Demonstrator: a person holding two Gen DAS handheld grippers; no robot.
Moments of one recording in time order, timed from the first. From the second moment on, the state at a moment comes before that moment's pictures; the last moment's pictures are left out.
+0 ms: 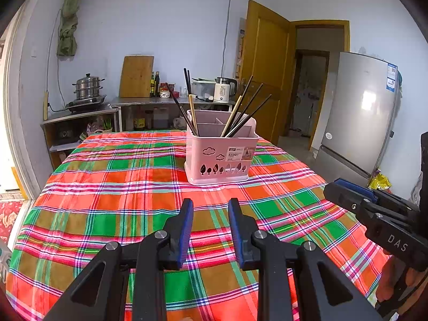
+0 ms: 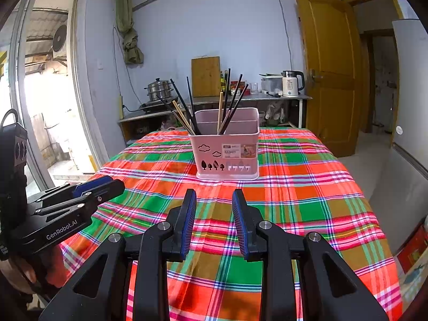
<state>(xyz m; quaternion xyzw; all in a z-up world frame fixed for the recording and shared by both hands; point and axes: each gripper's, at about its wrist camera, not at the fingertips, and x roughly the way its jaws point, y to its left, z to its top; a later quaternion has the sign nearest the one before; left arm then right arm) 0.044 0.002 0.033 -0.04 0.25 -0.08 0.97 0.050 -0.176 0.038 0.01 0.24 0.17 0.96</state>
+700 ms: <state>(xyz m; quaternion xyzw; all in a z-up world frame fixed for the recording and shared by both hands) 0.045 0.002 0.030 -0.04 0.25 -0.08 0.96 0.050 -0.175 0.038 0.01 0.25 0.17 0.95</state>
